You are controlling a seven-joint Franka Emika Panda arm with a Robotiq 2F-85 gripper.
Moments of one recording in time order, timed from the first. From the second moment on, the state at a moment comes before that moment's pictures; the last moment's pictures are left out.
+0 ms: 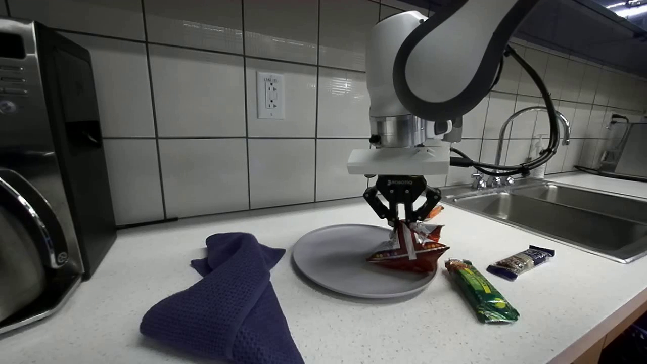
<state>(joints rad) 0.20 0.23 0.03 -2.25 -0.34 2.45 1.27</state>
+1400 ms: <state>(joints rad) 0.21 0.22 0.04 -2.23 -0.34 2.45 1.25</state>
